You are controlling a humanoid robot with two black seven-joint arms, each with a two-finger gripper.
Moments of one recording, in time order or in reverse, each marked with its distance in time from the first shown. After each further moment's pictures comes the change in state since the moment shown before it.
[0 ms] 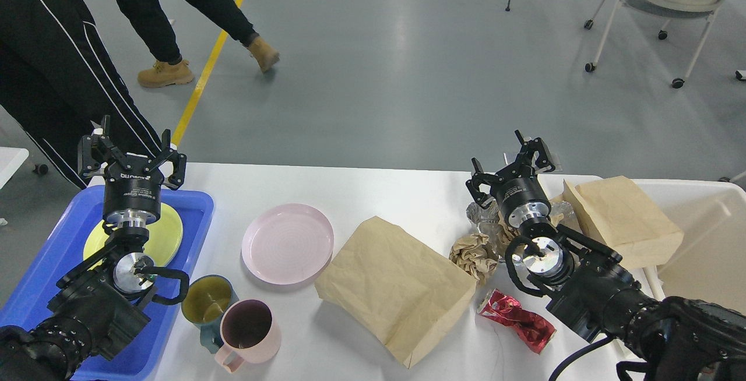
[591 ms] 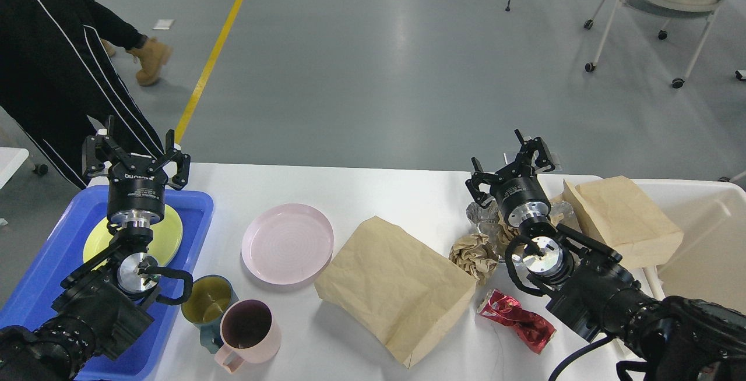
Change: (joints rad) left arm -0.001 -0.010 -0.001 -0.001 0.000 -0.002 -0.001; right arm 0.001 0.000 0.000 0.002 0.000 0.000 0.000
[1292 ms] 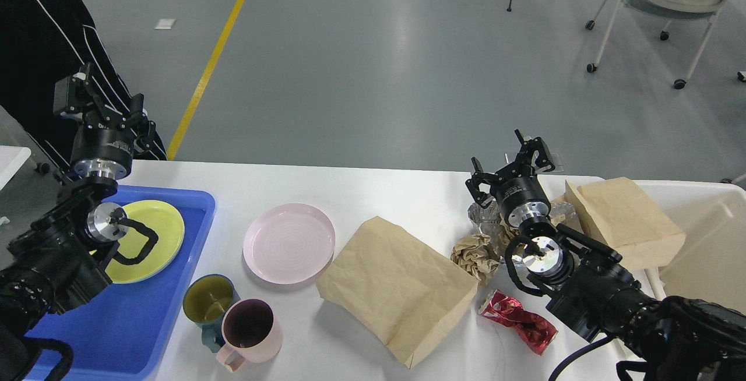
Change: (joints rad) left arm -0.235 0.156 0.454 0.001 0.021 0.355 0.019; right arm 0.000 0.000 0.000 0.000 0.000 0.000 0.000
